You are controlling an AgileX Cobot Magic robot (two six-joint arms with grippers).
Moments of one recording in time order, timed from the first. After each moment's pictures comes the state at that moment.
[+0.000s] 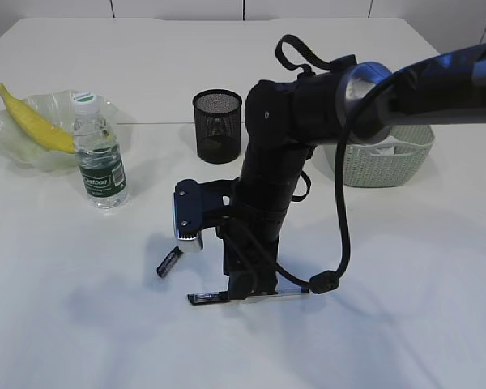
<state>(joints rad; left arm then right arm) -0.24 0.79 -0.84 -0.10 1.01 -0.02 0.60 2.18 -1.60 0.30 1.02 -1.27</state>
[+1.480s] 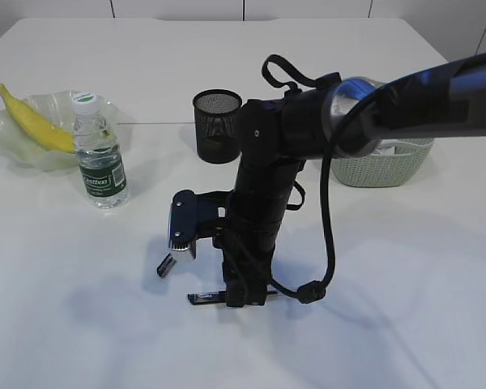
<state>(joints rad) -0.24 0.79 -0.84 -0.10 1.00 -0.02 0.61 2.22 -1.59 0.26 0.98 -1.17</state>
